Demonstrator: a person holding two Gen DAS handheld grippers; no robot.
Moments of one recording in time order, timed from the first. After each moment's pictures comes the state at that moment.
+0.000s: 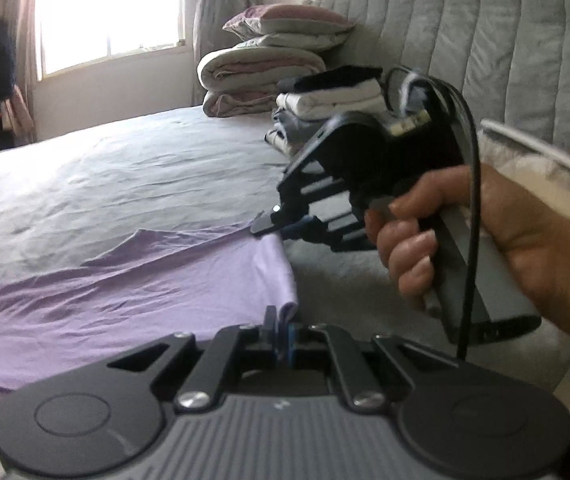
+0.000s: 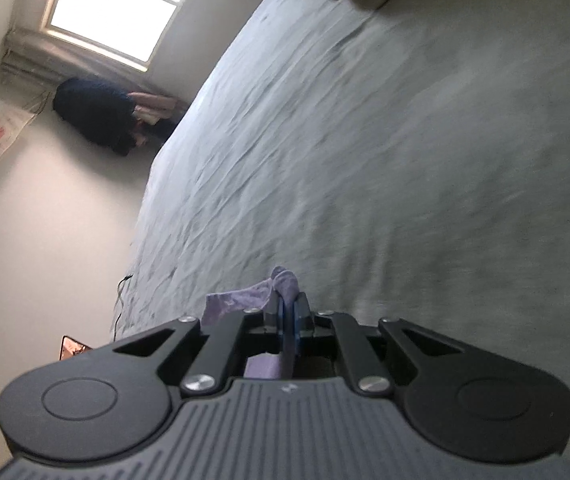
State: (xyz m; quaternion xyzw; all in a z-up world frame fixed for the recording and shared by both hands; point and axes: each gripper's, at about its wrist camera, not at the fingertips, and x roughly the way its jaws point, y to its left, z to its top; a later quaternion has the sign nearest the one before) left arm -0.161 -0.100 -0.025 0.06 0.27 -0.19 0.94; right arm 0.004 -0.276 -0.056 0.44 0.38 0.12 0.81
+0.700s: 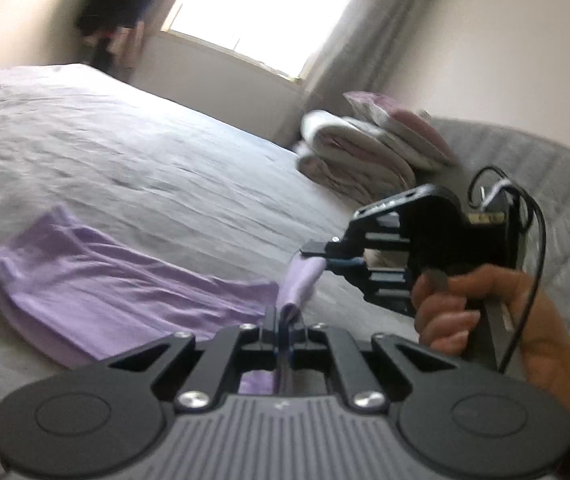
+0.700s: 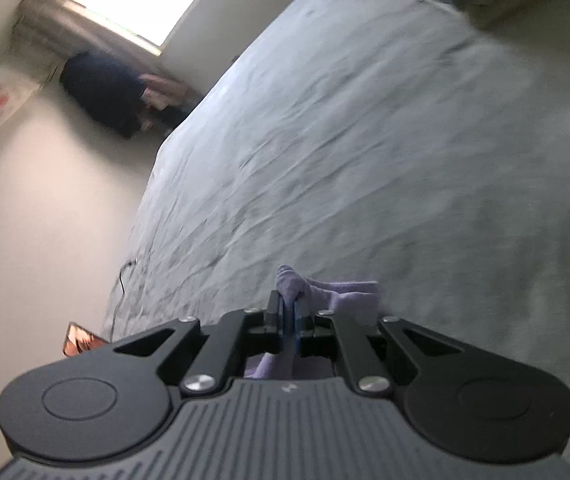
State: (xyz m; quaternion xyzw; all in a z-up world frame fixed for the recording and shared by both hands) left arm -0.140 0.036 0.000 -0.21 0.22 -0.11 0.95; right arm 0.040 -0.180 0.005 0.38 0.38 0.14 0.83
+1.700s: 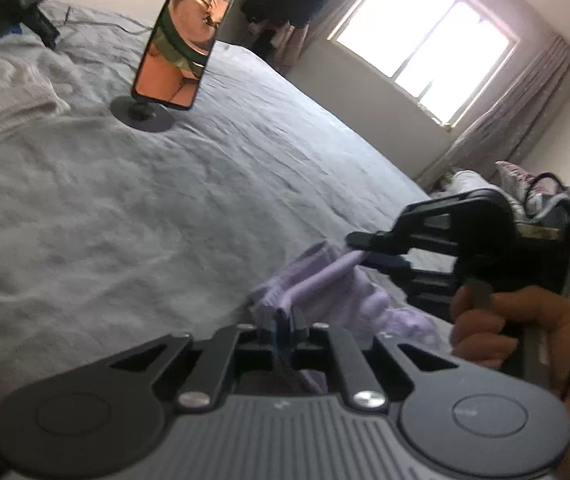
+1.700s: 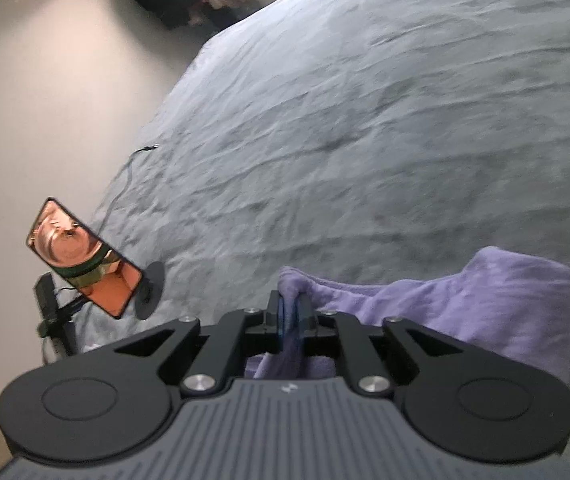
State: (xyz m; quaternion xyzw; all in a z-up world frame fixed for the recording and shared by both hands) left arm -0.122 0.185 -0.045 -0.31 0.25 0.08 0.92; right arm 0.090 0.016 -0.019 0.26 0.43 0.23 0.83
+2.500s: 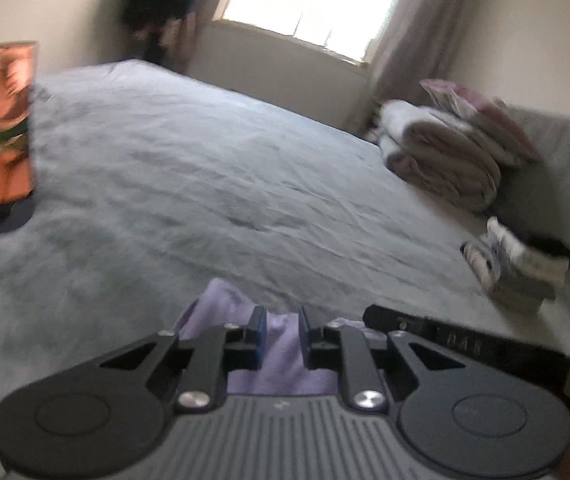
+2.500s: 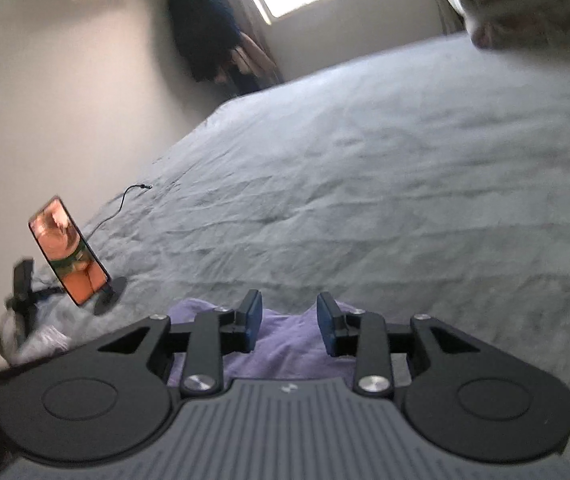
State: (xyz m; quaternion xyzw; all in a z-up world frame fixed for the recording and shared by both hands) left arm -0.026 0.136 0.000 -0.14 0.27 -0.04 0.95; right arm 0.030 -0.065 -0.015 0.13 0.29 0.22 0.92
